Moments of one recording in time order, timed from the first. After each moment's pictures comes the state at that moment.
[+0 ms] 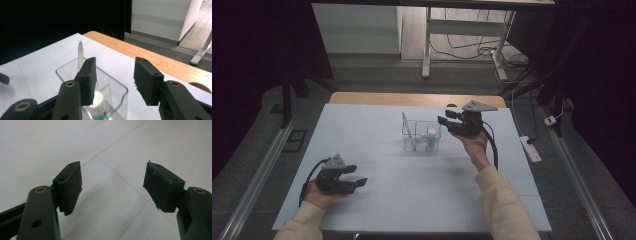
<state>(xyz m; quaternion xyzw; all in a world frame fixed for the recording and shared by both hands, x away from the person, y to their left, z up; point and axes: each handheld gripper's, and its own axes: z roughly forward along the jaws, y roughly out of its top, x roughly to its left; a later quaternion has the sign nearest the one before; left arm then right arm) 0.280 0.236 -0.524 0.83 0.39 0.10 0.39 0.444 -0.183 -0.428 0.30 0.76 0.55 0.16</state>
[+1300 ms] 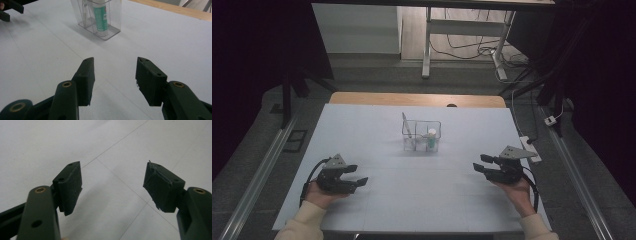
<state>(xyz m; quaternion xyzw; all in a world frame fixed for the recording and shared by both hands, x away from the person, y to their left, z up) 0.280 0.234 -0.523 0.83 0.39 0.10 0.39 0.342 -0.298 -0.479 0.31 0.81 0.47 0.14</state>
